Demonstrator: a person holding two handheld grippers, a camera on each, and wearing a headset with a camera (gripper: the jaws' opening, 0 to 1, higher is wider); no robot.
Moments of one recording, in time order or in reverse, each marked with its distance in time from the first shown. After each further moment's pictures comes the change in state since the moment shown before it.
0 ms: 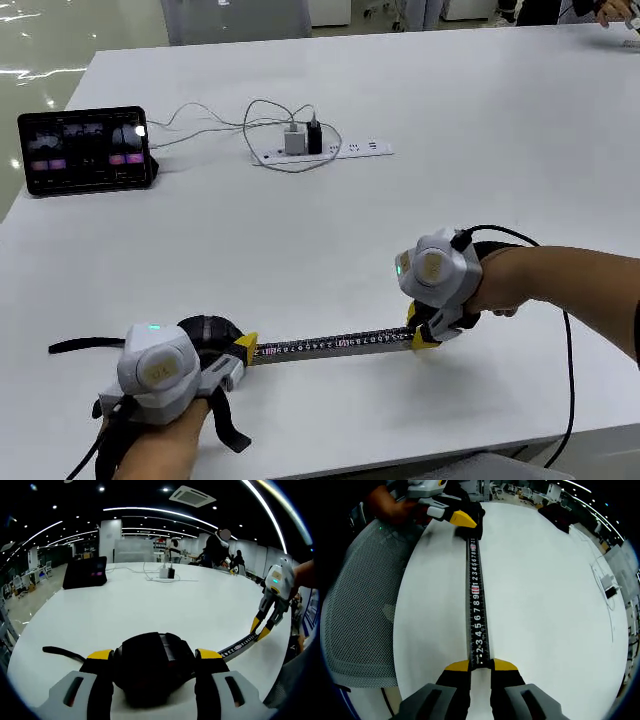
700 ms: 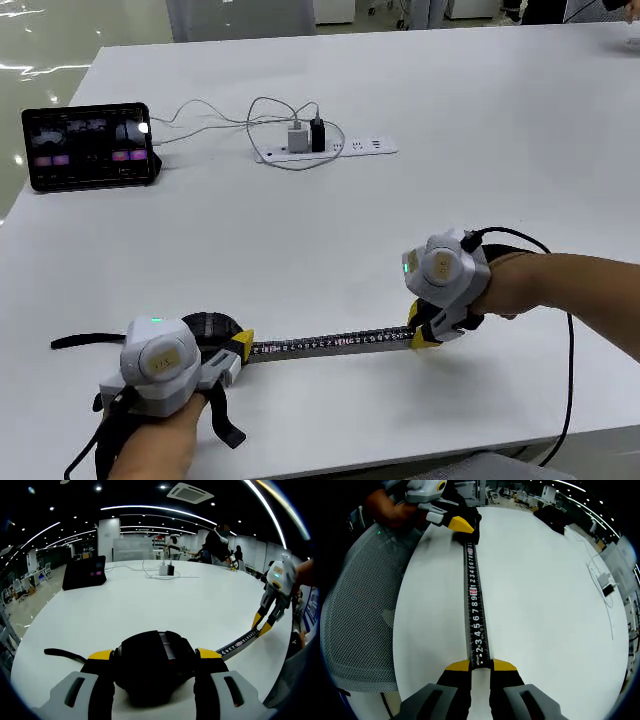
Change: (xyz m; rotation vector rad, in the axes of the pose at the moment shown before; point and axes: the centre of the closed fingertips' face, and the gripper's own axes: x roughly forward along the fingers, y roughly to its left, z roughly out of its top) left arm 0.001 0.001 -0.003 0.045 0.020 0.013; right arm 0.001 0.001 0.003 0.024 -0.049 -0.016
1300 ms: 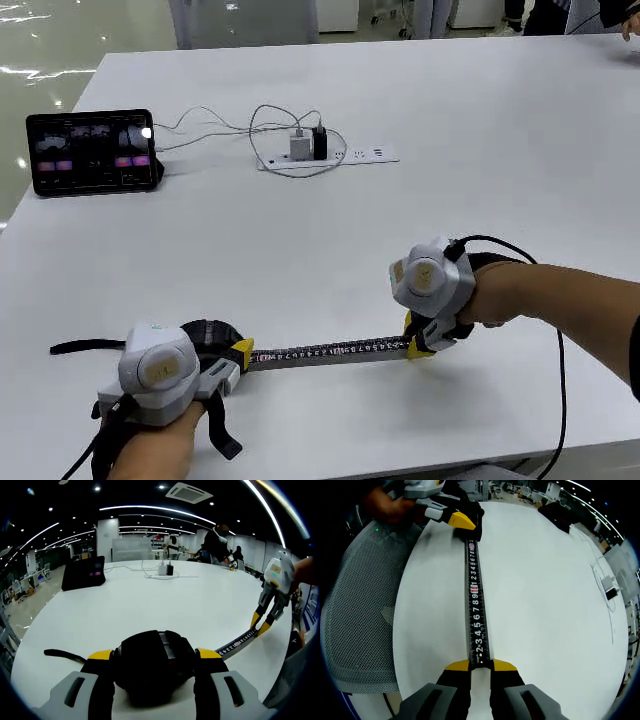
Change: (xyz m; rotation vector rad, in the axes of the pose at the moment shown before) left arm 0.001 -0.001 -0.001 0.009 -0.001 -0.005; right arm 0.003 0.000 0.005 -0.021 0.049 0.011
